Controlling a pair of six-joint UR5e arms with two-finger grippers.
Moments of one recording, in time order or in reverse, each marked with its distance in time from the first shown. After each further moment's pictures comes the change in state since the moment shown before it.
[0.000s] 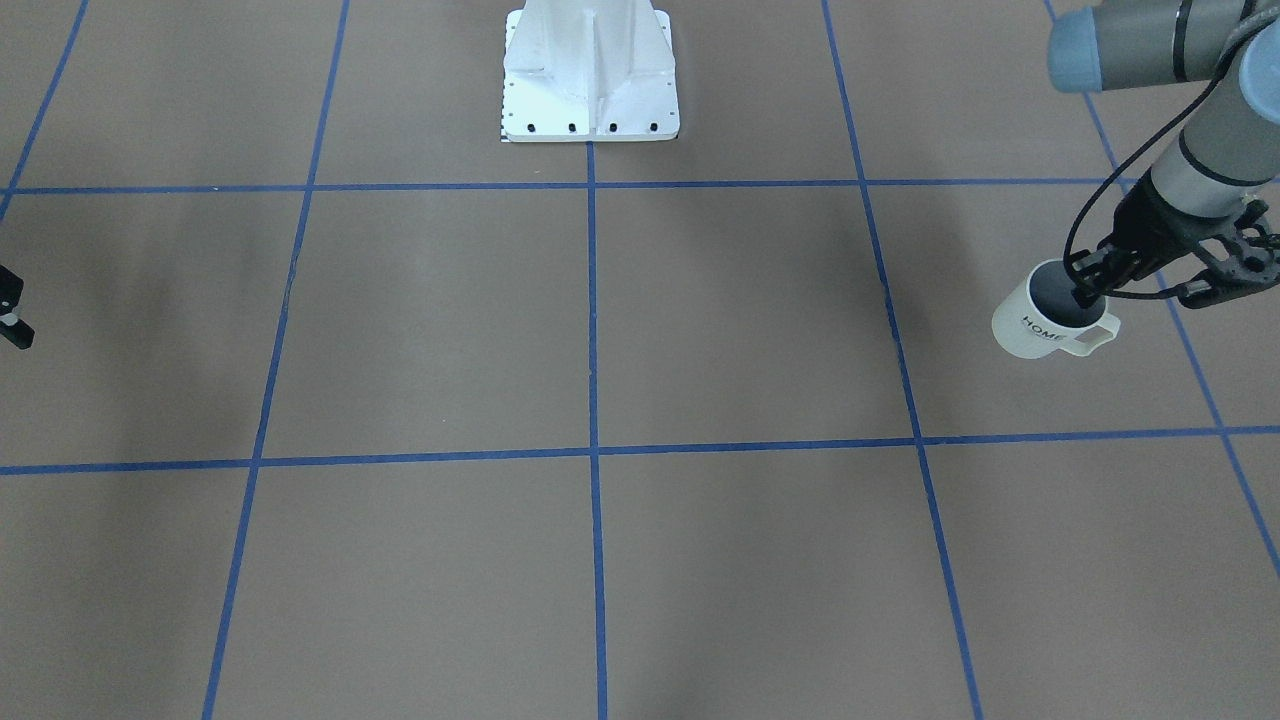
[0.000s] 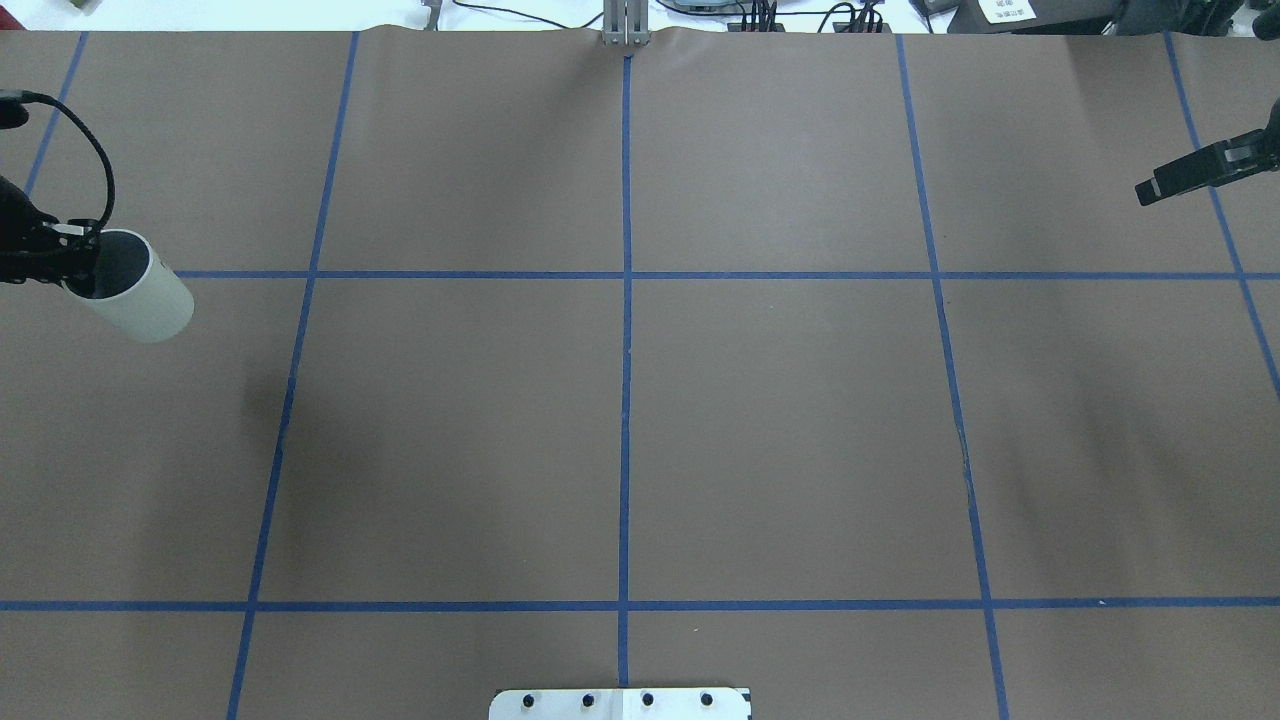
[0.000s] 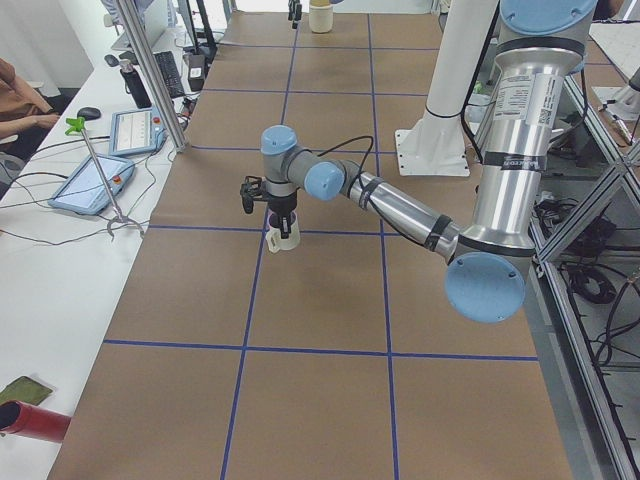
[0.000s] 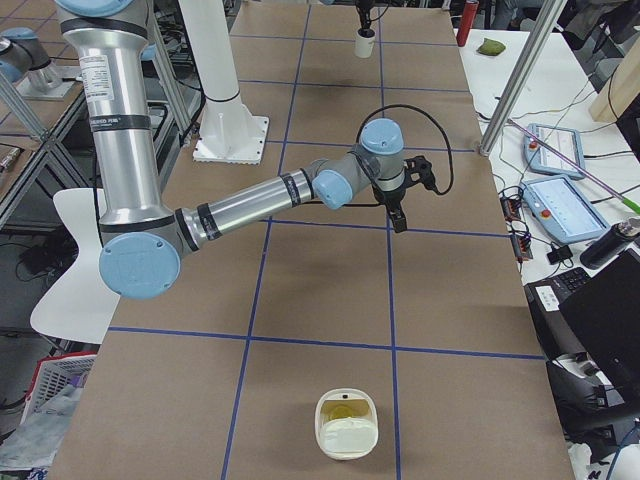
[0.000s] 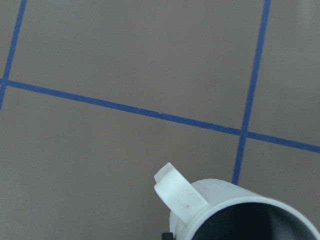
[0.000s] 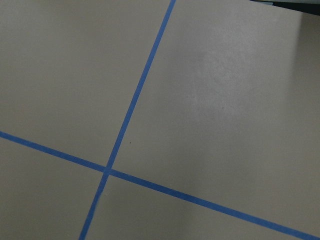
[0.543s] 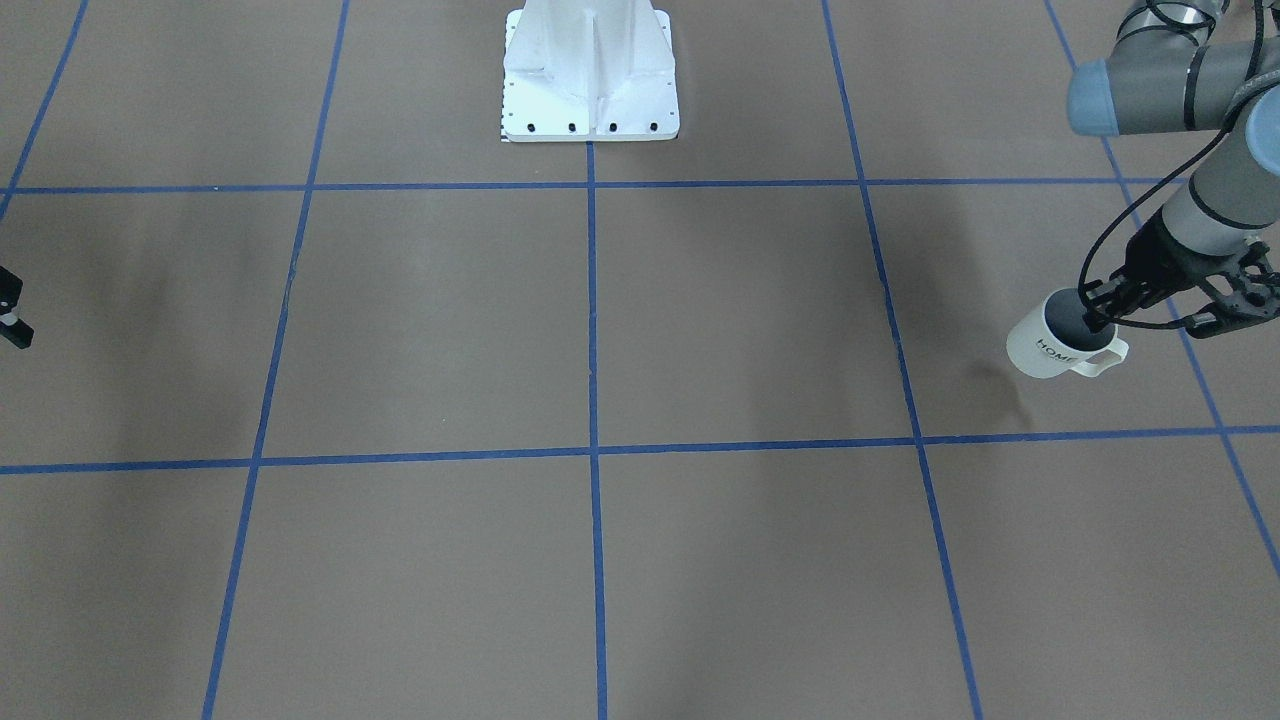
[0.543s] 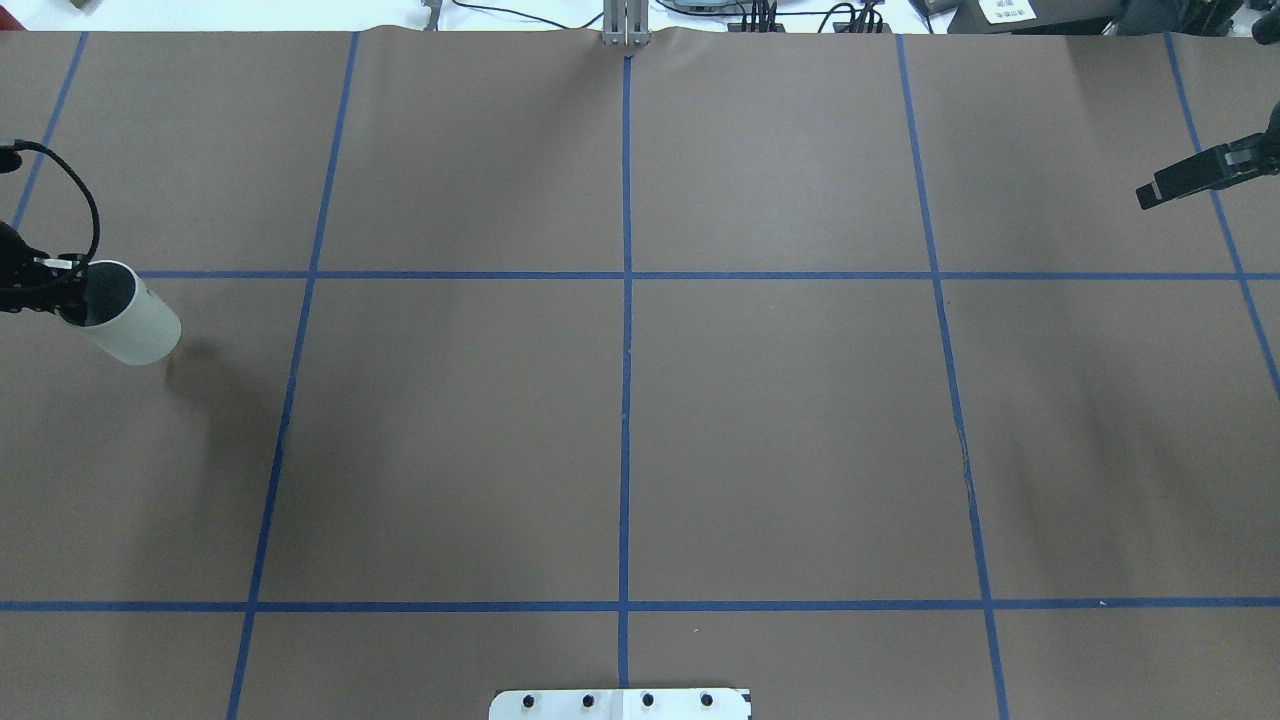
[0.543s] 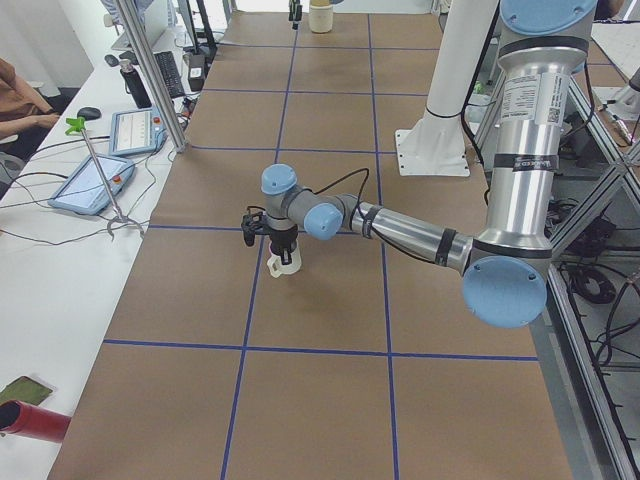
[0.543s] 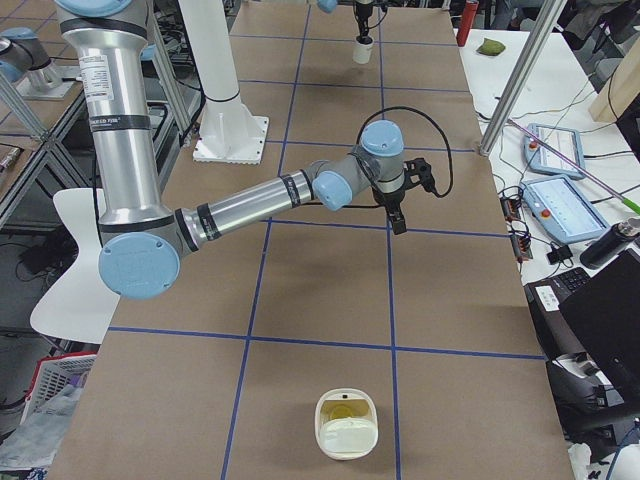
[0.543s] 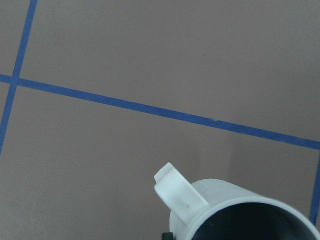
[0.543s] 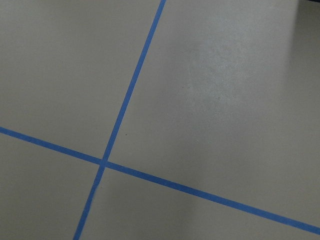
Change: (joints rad) left arm 0.003 0.067 0.120 -0.196 -0.037 0.003; right arm -0.002 0.003 -0.006 -0.003 0.002 -0.001
